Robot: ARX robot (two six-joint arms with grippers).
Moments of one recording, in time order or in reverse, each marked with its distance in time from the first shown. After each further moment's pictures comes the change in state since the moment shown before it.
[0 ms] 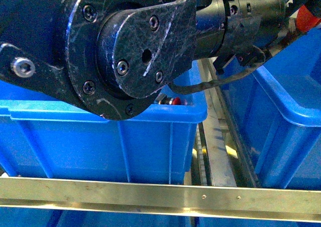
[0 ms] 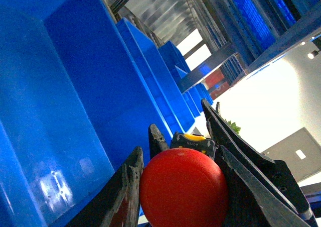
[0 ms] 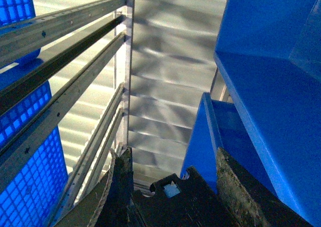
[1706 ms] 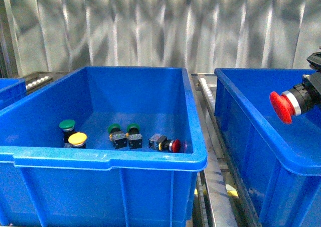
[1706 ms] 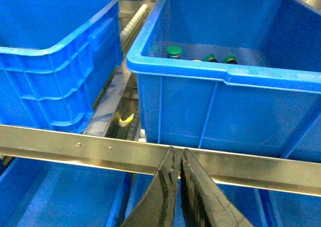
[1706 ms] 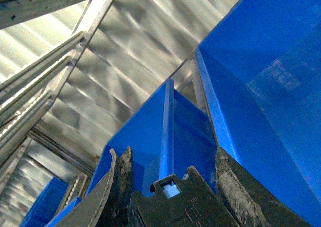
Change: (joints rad) left arm 0.474 -1.900 -1.263 -0.847 -0.657 0.833; right arm 0.135 -0.141 -0.033 -0.196 0.115 -0.568
